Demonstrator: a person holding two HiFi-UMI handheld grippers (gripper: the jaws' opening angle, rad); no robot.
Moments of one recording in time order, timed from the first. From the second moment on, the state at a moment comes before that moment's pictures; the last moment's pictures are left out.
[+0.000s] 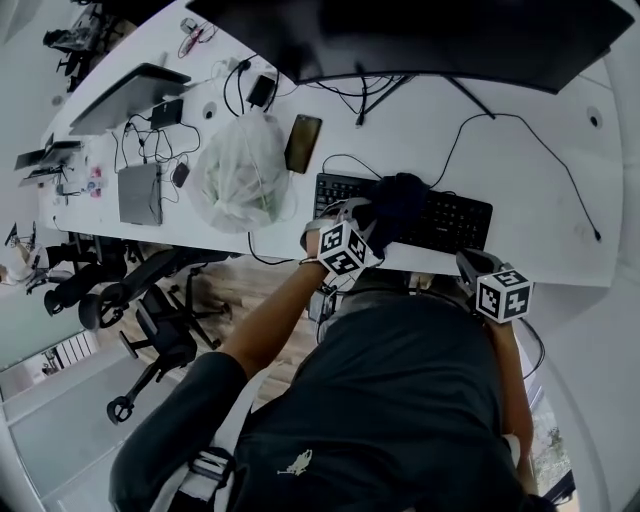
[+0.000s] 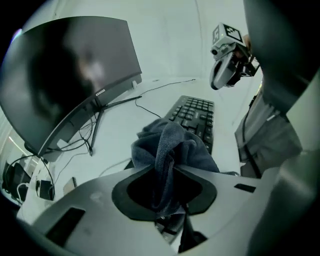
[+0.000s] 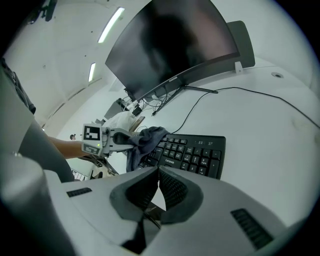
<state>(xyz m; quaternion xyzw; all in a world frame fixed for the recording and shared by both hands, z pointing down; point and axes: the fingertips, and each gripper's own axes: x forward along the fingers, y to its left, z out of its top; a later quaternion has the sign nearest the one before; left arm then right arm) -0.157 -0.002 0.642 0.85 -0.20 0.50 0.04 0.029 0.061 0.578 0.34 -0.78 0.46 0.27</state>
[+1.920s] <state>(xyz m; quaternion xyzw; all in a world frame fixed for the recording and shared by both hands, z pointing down) -0.119 -0.002 0.634 0.87 -0.21 0.44 -0.06 0.033 0.091 0.588 0.35 -0.76 0.47 0.27</state>
